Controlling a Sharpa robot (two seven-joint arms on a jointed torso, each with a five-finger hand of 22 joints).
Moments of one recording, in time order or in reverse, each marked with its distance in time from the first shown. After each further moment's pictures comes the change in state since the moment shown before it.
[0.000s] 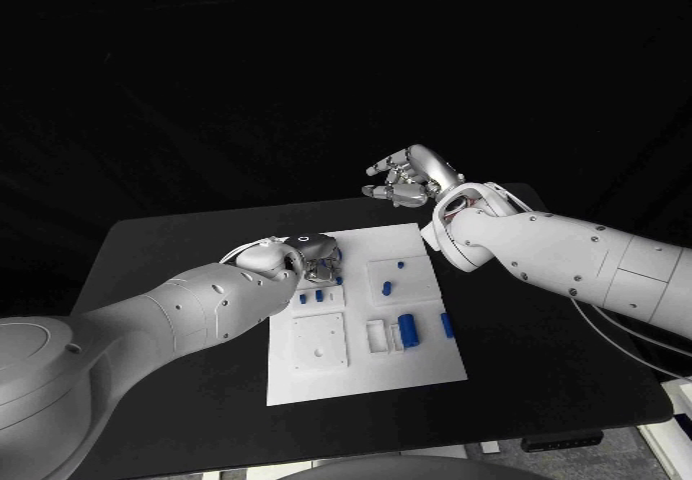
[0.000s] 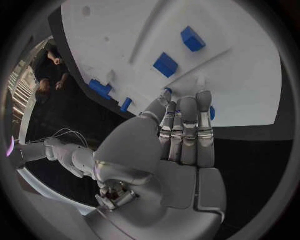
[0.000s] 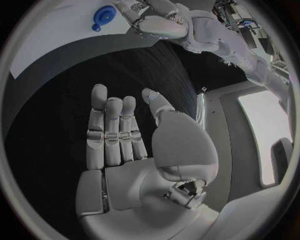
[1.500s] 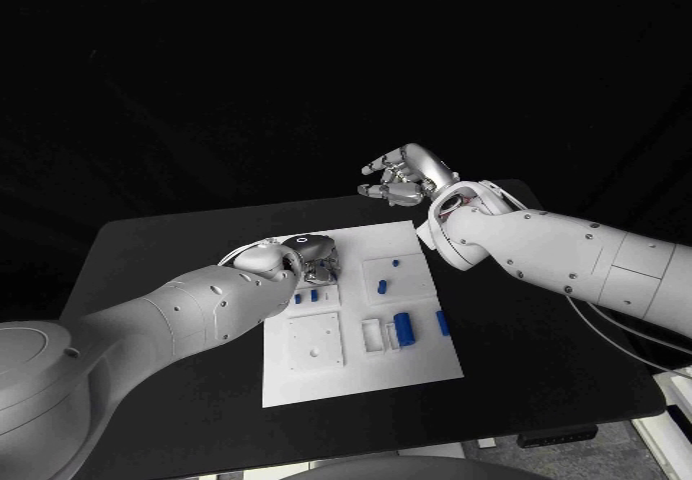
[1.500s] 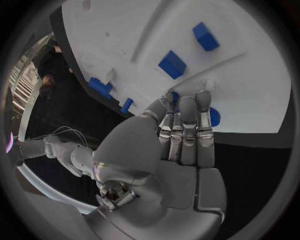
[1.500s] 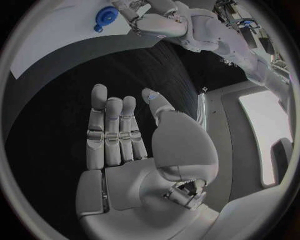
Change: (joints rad) left arm -0.002 0.011 0.000 -0.008 0.029 0.009 0.003; left_hand 0.020 -0.017 0.099 0.020 -0.001 0.034 0.011 0.000 -0.002 0.023 -0.005 0.000 -0.001 0.031 -0.001 0.000 -0.002 0.009 0.009 -0.009 0.004 0.000; right arm 0.005 0.000 0.000 0.004 0.000 0.000 -0.002; right_hand 0.000 0.000 0.000 0.000 0.000 0.000 0.000 0.000 0.000 0.000 0.000 0.000 0.000 0.000 0.000 0.000 0.000 0.000 0.000 0.000 0.000 0.000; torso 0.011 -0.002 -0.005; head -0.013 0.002
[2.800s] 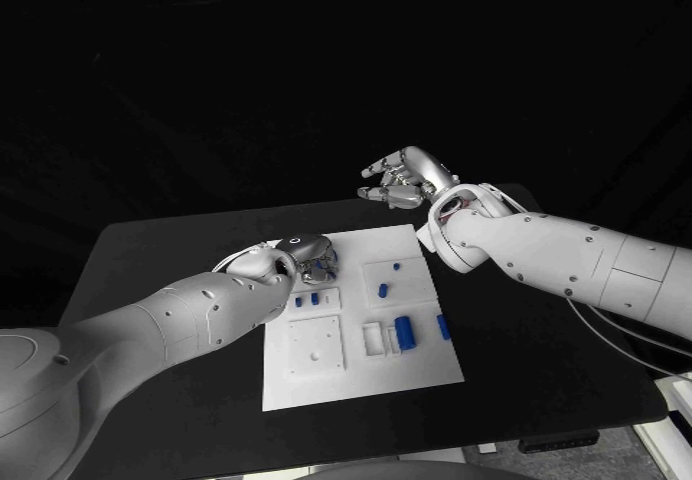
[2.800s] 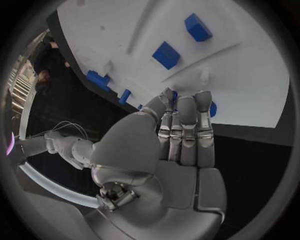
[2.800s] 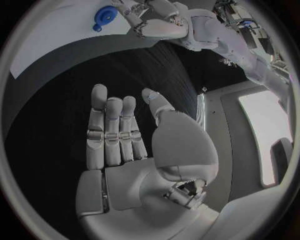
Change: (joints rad) left arm -0.004 -0.027 0.003 0.021 0.051 -0.098 0.023; left_hand 0.010 -0.016 0.063 0.024 0.009 0.096 -0.021 -0.006 0.004 0.113 -0.031 -0.013 -0.002 0.099 -0.022 -0.041 0.019 0.004 0.039 -0.021 0.023 0.000; right arm 0.003 -0.004 0.000 0.004 0.000 0.000 -0.001; right_hand 0.000 0.000 0.000 0.000 0.000 0.001 -0.001 0.000 0.000 0.000 0.000 0.000 0.000 0.000 0.000 0.000 0.000 0.000 0.000 0.000 0.000 0.001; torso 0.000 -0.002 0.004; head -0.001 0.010
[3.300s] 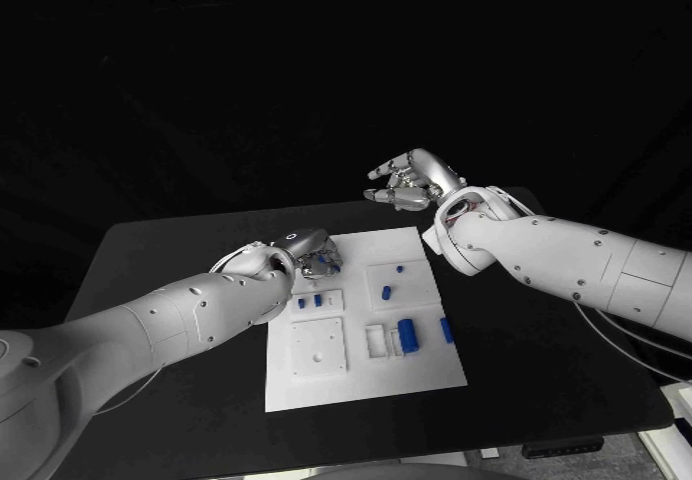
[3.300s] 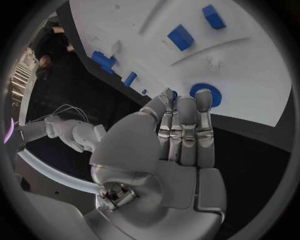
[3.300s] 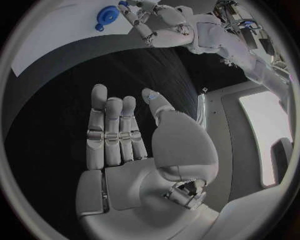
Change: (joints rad) left arm 0.001 -0.066 0.052 0.100 0.087 -0.035 0.003; left_hand -0.002 -0.001 0.005 0.000 0.004 0.002 0.001 0.000 -0.001 0.000 0.000 0.005 0.001 0.000 0.000 0.000 0.006 -0.005 0.000 0.000 0.000 0.001; right arm 0.000 -0.011 0.000 0.001 0.000 0.000 0.000; right_hand 0.000 0.000 0.000 0.000 0.000 0.000 0.000 0.000 0.000 0.000 0.000 0.000 0.000 0.000 0.000 0.000 0.000 0.000 0.000 0.000 0.000 0.000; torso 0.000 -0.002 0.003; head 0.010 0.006
